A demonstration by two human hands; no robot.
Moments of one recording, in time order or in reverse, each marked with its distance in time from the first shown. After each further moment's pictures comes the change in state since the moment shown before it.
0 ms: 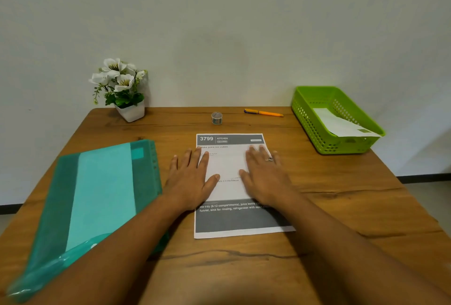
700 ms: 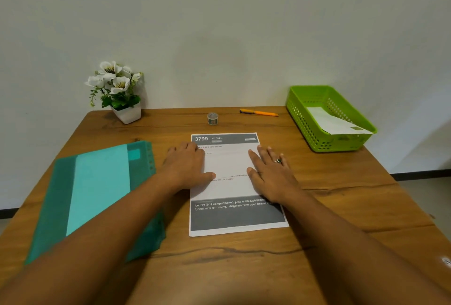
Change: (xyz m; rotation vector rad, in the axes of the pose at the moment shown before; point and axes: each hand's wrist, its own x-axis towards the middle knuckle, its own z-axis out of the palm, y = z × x) left_hand 0.017 0.004 -0.054 0.132 -0.085 0.045; right_hand -0.007 0.034 0.008 0.089 -0.007 0.045
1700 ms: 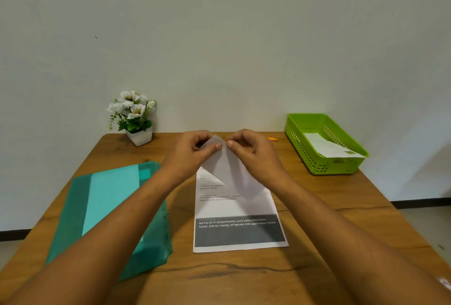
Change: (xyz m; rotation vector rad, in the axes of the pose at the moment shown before) left_hand -0.042 -0.002 -0.078 -1.091 0.513 0.178; right_hand -0.009 -0.086 -0.117 0.910 0.450 -0.245
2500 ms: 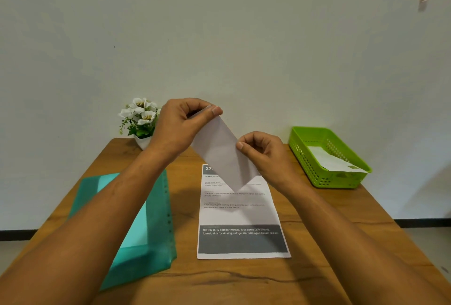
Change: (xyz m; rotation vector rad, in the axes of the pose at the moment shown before) left_hand 0.014 0.063 -0.052 -0.088 0.251 0.166; right_hand 0.003 -0.022 -0.015 0.163 -0.065 -0.045
